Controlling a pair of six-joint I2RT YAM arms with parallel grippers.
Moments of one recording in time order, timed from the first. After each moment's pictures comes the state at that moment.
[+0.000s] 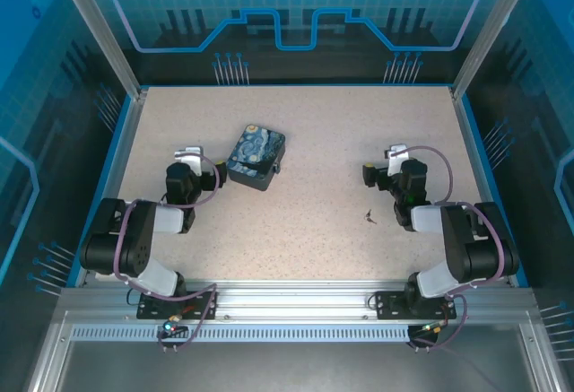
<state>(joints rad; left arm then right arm) -0.02 1.55 0.38 0.79 0.00 -0.09 0.07 1.51 0.41 0.67 -0.02 -0.06</state>
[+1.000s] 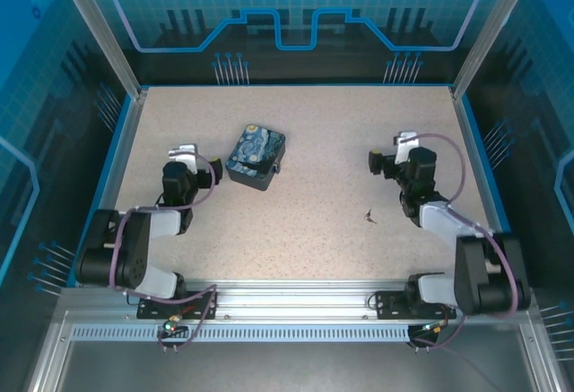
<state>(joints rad) -0.01 1.43 0.38 0.69 -0.06 -0.12 0.06 1.26 0.53 0.36 0.02 0.00</state>
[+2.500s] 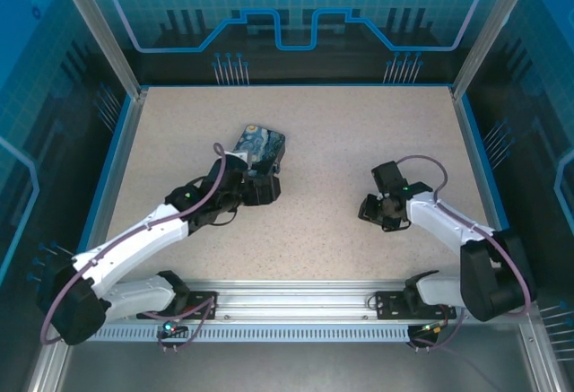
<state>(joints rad) -0.65 1.15 0.84 -0.46 -0.08 -0.69 0.31 1.31 0.67 -0.65 -0.05 0.67</state>
